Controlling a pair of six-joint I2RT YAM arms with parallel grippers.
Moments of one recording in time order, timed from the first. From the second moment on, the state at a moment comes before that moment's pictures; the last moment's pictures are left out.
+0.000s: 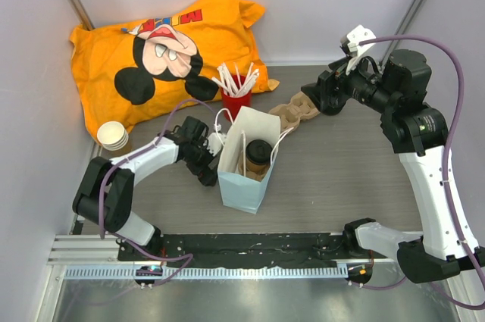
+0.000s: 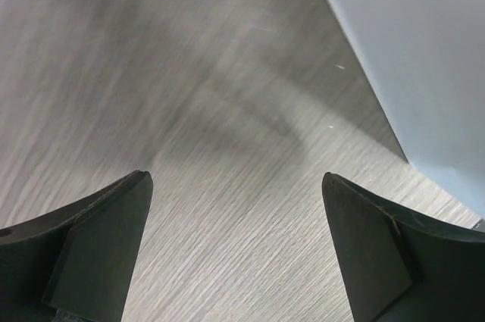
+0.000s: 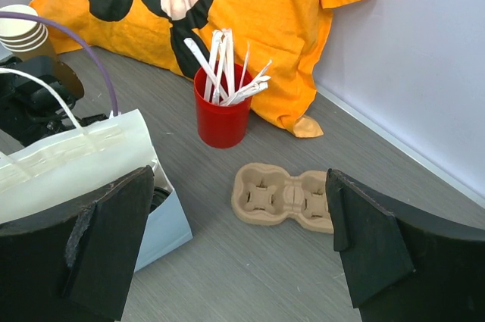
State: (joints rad) left arm -0.45 1.53 0.88 -0.57 0.32 0.39; right arm 0.25 1.13 1.61 -0.65 -0.43 -0.19
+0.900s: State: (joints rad) left arm -0.11 1.09 1.64 -0.70 0.31 0.18; right arm 0.25 1.12 1.65 -0.69 -0.34 -0.15
